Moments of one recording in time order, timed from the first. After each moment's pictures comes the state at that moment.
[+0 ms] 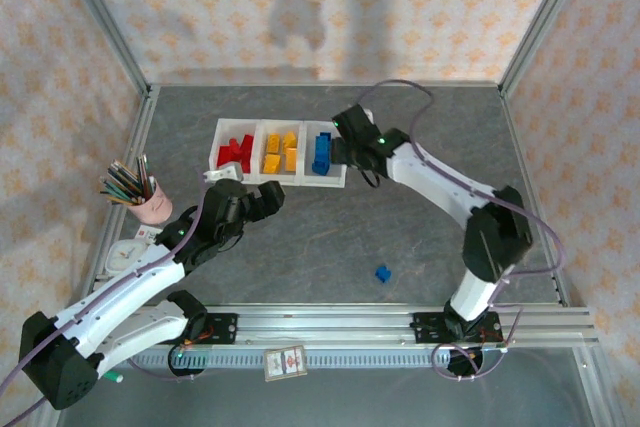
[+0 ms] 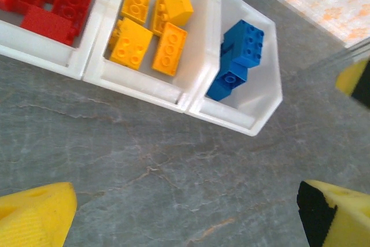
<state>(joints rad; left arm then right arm) -0.59 0.88 0.64 -0.37 -0.23 -0.85 0.66 1.66 1.39 -0.67 0.24 0.56</state>
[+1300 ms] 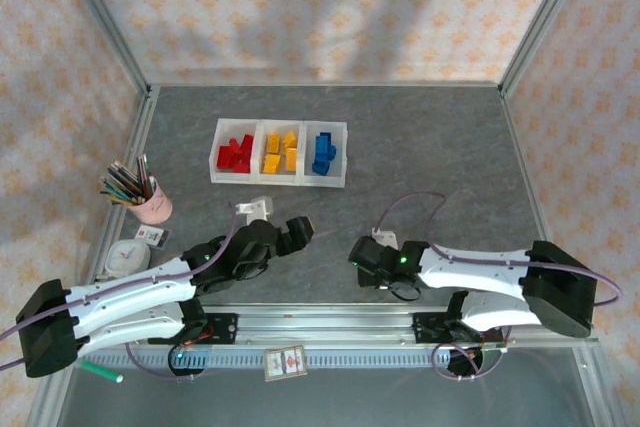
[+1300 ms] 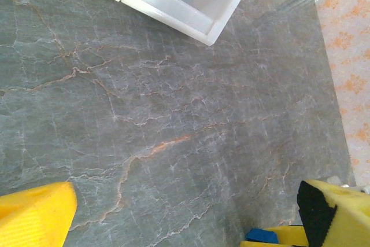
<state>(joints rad) -0.96 0.91 0.48 -0.19 -0.34 -1.11 1.11 1.24 0.55 -0.62 0.18 1.04</state>
